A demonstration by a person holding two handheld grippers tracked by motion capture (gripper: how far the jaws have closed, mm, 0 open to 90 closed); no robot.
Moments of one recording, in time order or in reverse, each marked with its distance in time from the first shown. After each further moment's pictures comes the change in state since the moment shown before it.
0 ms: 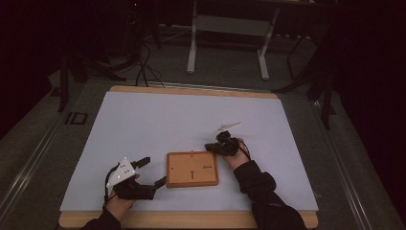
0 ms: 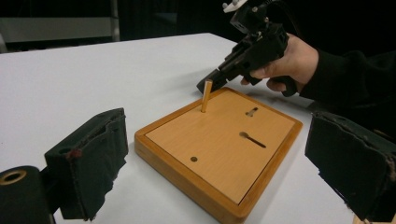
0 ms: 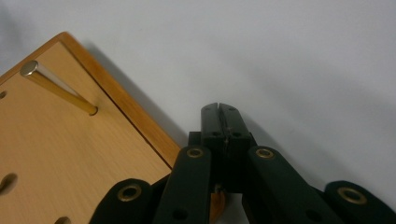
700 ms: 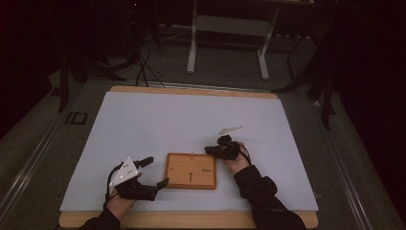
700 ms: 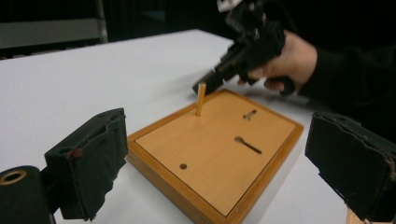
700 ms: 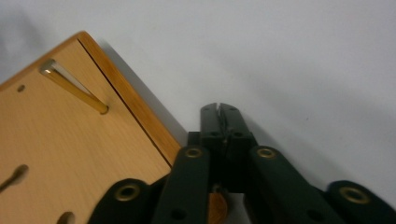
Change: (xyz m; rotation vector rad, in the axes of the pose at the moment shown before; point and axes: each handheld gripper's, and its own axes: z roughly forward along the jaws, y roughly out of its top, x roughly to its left) left arm -0.002 0.006 0.007 0.032 -0.049 0.067; right arm 0.010 -0.008 -0.007 -0.039 -0.004 0.006
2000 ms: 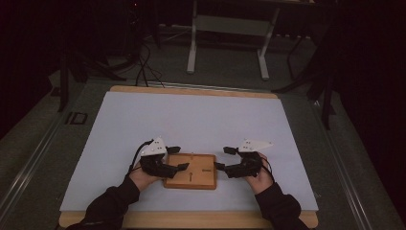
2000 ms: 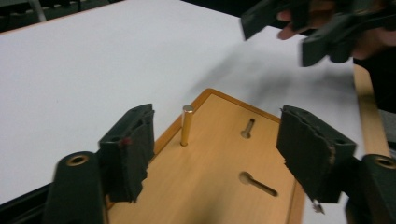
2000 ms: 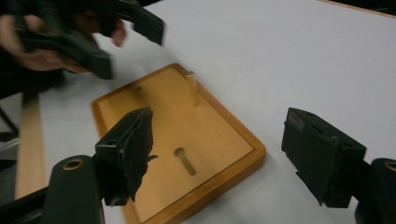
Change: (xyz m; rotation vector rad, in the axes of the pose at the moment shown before) left arm 0.024 0.037 0.078 0.167 -0.184 0.054; right arm 0.033 -0.031 -0.089 -0.227 0.085 -0.134
